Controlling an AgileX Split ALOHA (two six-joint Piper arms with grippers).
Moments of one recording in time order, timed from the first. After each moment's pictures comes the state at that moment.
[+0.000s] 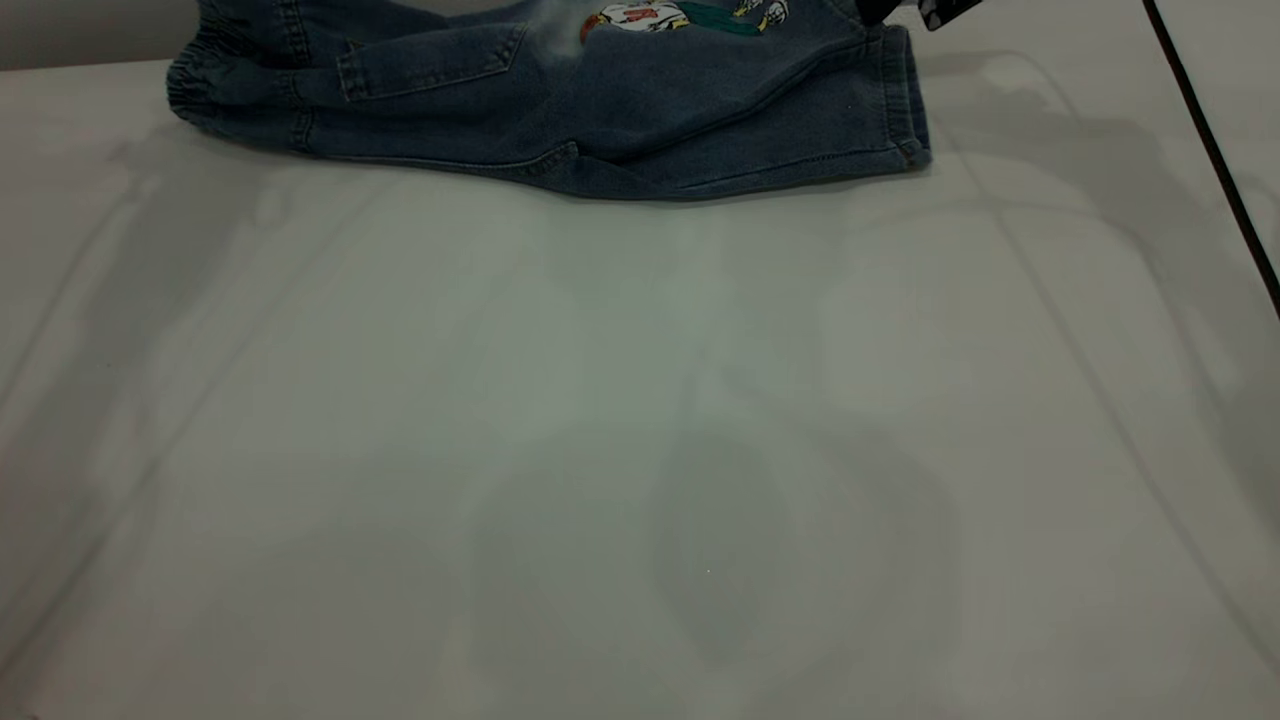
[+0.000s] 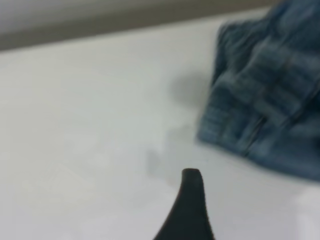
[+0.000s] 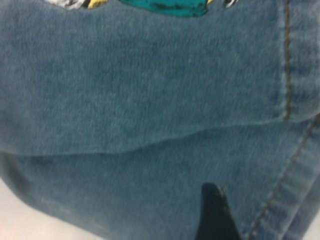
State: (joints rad) left arm -0.03 2.25 -1.94 0.23 0.88 -0.02; right arm 0.11 2.47 -2.01 0.55 0.83 -0.53
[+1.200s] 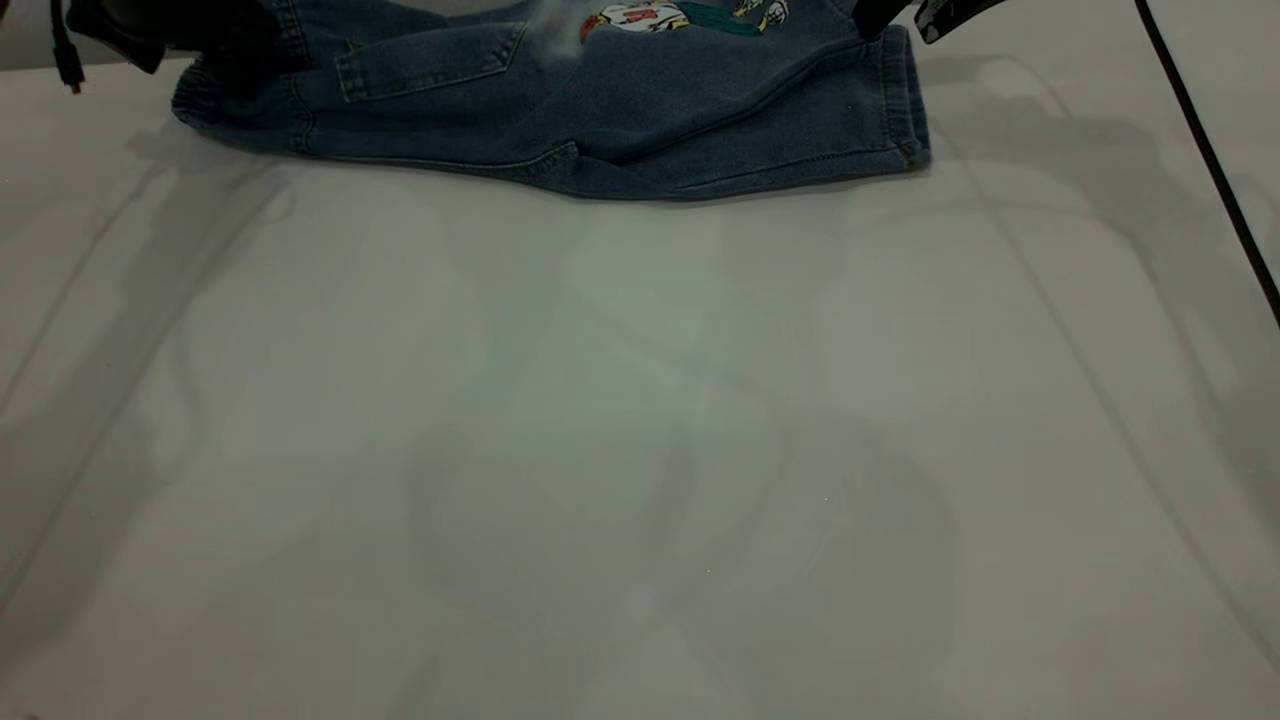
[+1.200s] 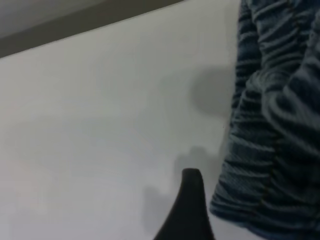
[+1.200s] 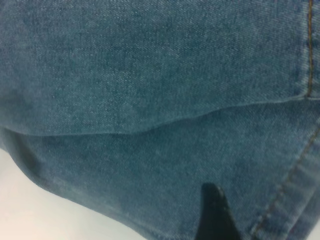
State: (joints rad) left arm -0.02 2.50 -1.94 0.37 0.57 -0.09; right arm 0.11 2.47 -2.01 0.55 0.87 -0.53
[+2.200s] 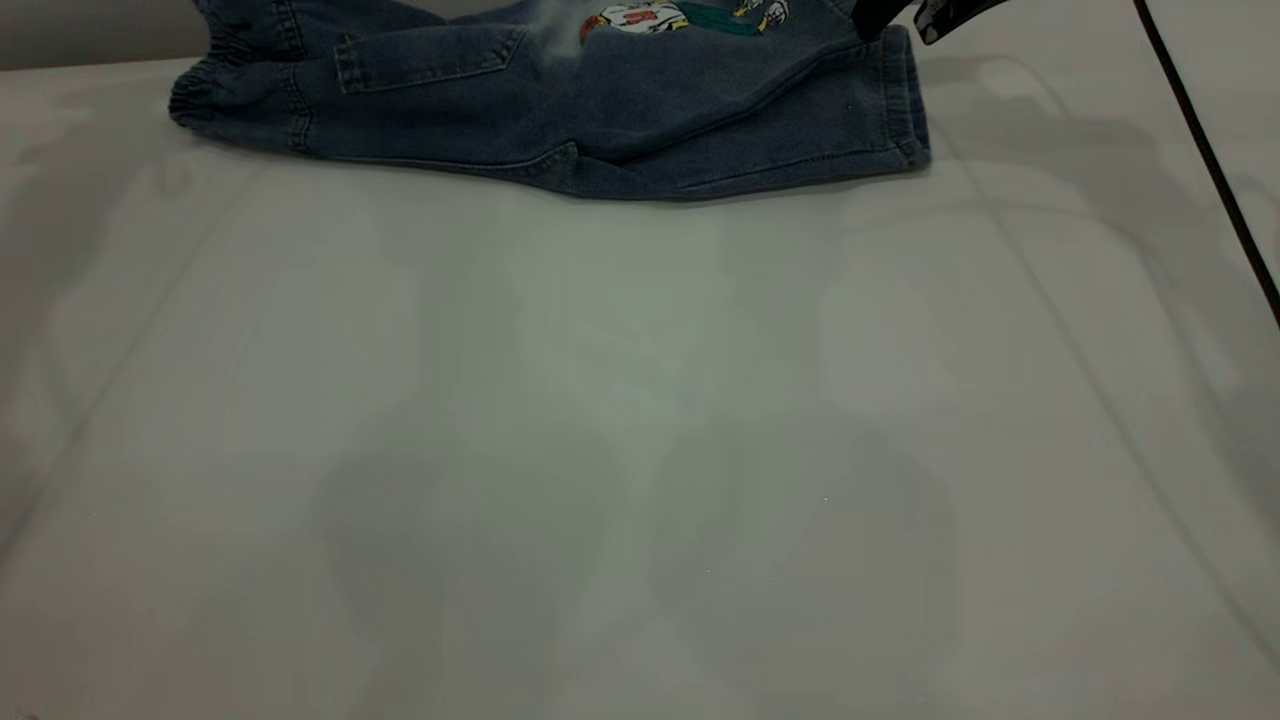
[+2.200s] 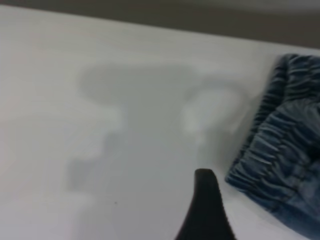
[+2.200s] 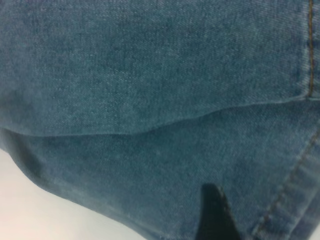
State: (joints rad) left arm 0.18 2.42 -2.16 -0.15 0.90 0.08; right arm 0.11 2.47 -2.01 0.55 0.87 -0.52
